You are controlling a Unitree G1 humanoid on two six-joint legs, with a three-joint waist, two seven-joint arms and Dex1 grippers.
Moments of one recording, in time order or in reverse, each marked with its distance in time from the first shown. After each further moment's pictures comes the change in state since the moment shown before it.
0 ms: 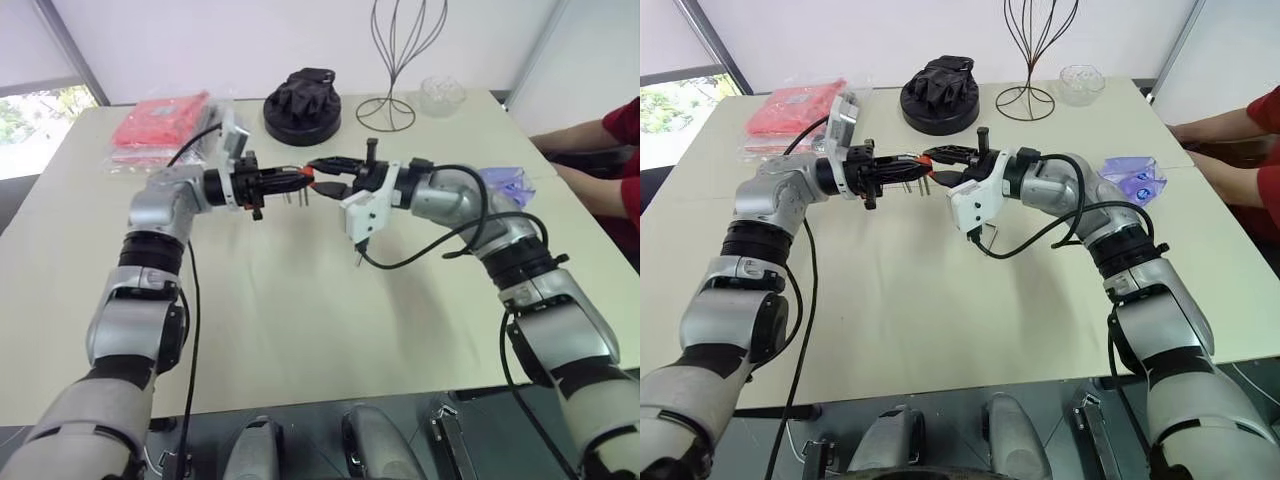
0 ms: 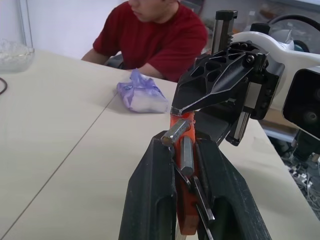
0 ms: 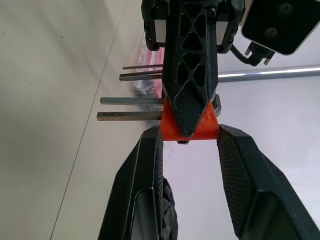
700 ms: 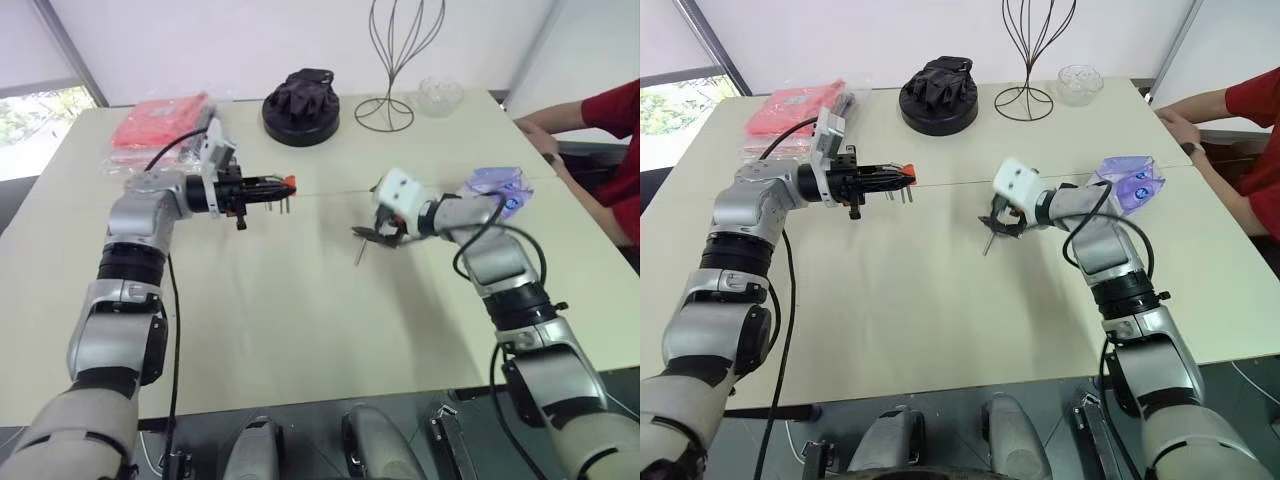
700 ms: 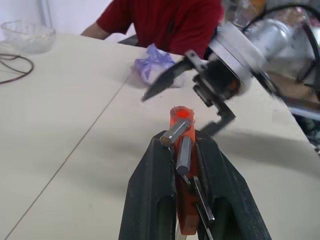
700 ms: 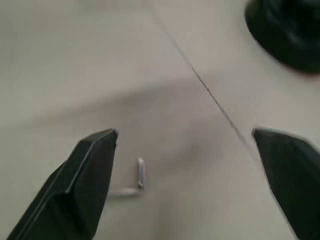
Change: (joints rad) left arm 0.099 0.080 -0.010 -0.154 0.042 -0.018 0.002; right arm 0.228 0.077 -0.232 -0.371 0.439 1.431 0.381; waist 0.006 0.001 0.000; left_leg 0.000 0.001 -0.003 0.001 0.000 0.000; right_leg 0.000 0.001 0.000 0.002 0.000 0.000
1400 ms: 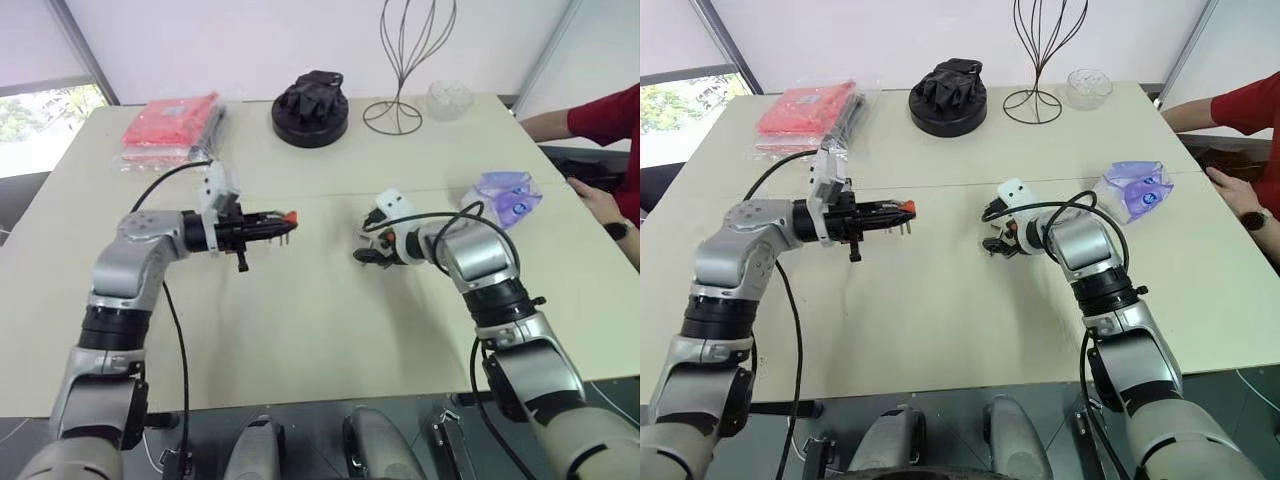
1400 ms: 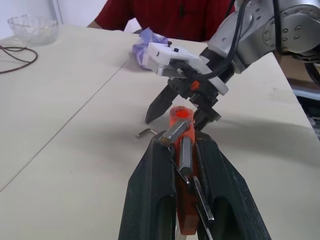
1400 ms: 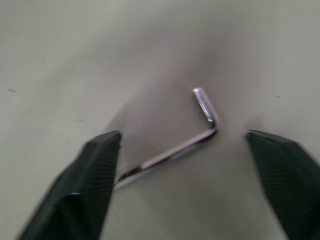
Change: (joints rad) left arm 0.358 0.035 0.012 -0.532 -0.080 0.135 0.206; right arm -0.007 0.056 0.087 0.057 0.083 0.433 -0.189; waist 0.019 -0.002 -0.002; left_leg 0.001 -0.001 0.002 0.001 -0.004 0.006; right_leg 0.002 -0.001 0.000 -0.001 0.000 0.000
